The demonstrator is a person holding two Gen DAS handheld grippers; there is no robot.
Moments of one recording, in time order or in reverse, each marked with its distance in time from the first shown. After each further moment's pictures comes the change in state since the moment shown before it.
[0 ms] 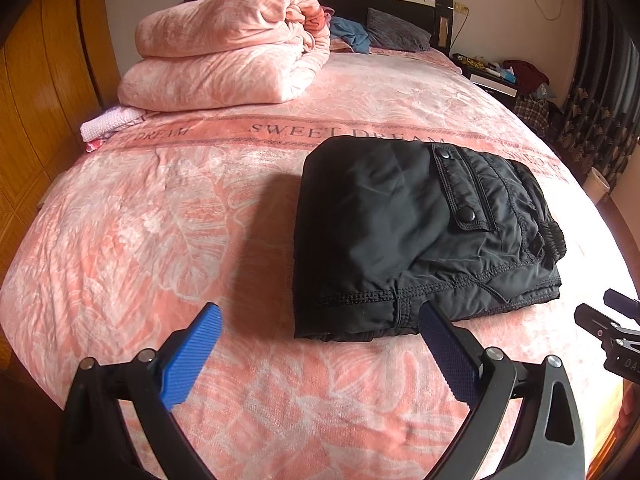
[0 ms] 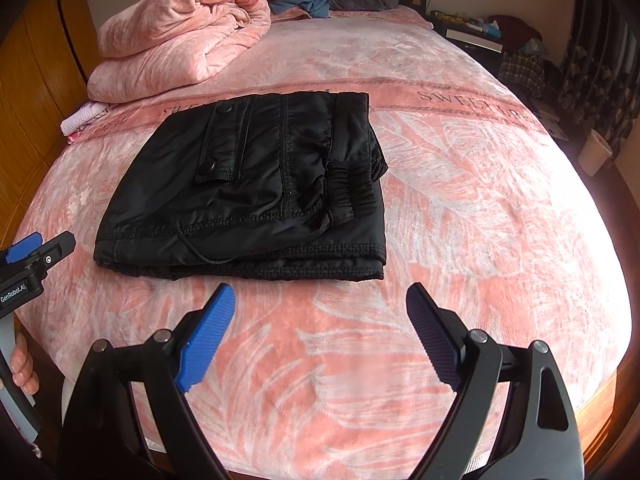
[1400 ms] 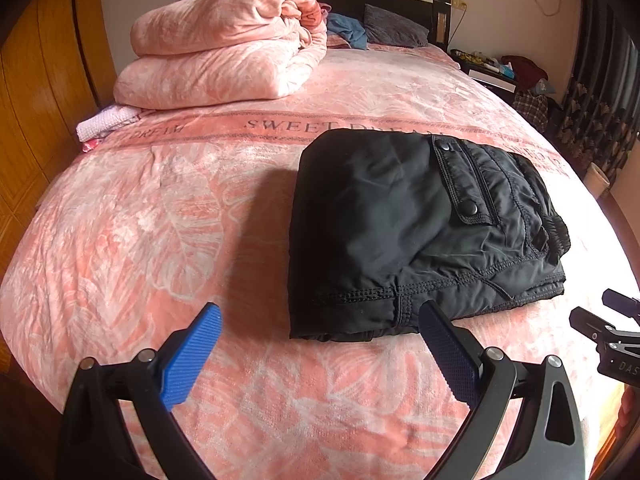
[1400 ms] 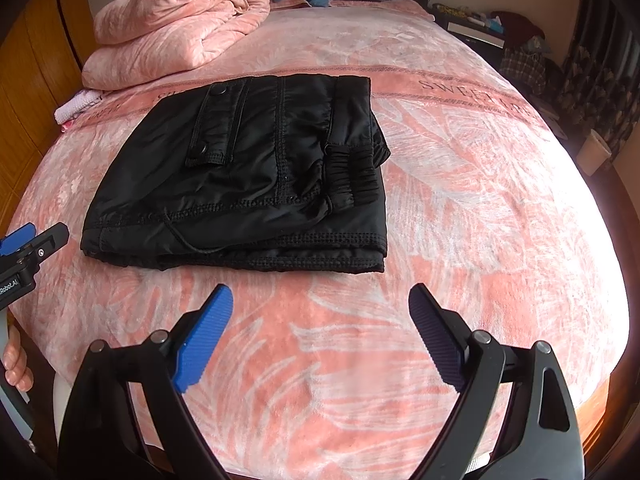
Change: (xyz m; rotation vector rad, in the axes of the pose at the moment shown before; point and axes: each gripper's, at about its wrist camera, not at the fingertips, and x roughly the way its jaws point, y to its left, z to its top) left arm 0.011 0.000 -0.003 -0.003 0.014 -0.023; right arm 0.017 -0.001 0.000 -0.020 0.041 -0.017
